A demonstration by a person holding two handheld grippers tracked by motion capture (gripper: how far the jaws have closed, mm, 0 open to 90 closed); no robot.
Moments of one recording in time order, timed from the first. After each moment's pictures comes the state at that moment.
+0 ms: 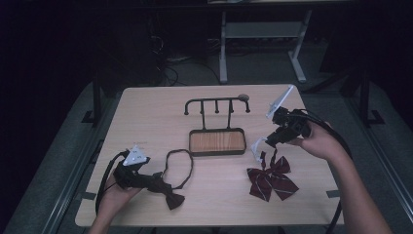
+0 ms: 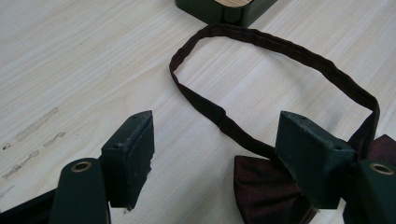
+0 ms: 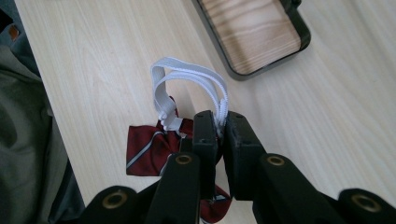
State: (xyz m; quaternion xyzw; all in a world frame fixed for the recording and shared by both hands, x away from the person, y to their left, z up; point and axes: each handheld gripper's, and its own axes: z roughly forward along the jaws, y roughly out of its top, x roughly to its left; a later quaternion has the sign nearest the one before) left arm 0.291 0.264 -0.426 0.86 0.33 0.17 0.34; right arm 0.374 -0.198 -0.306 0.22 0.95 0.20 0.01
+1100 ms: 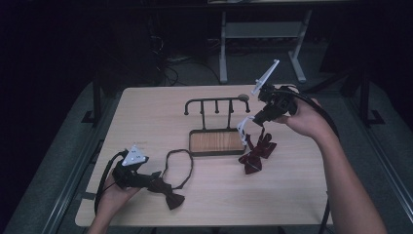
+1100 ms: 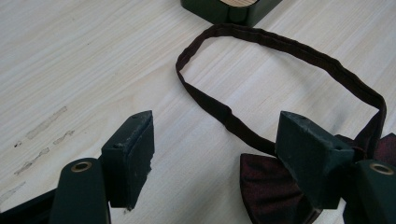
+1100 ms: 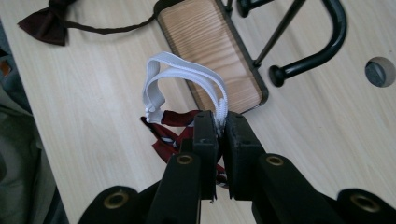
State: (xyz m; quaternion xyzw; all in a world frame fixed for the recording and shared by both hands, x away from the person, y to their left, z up) left arm 0.290 0.266 -0.425 0.86 0.33 0.18 0.34; right arm 0.403 -0.161 -0.258 0.21 0.95 0.21 0.04
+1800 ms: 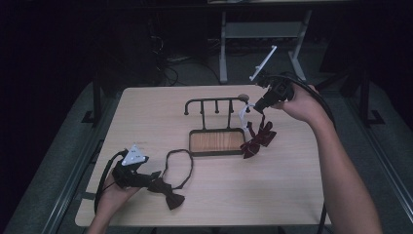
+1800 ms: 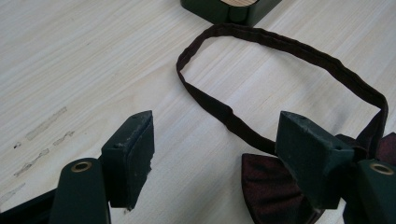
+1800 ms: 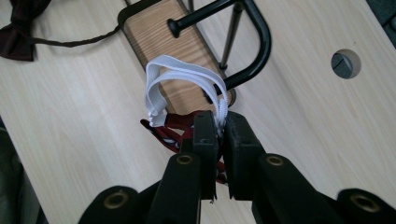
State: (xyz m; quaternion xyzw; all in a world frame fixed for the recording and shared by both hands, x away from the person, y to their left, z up) left arm 0.292 0.267 -0.425 0.86 0.33 0.18 0.34; right arm 0.439 -0.161 -0.247 0.25 0.95 0.19 0.05
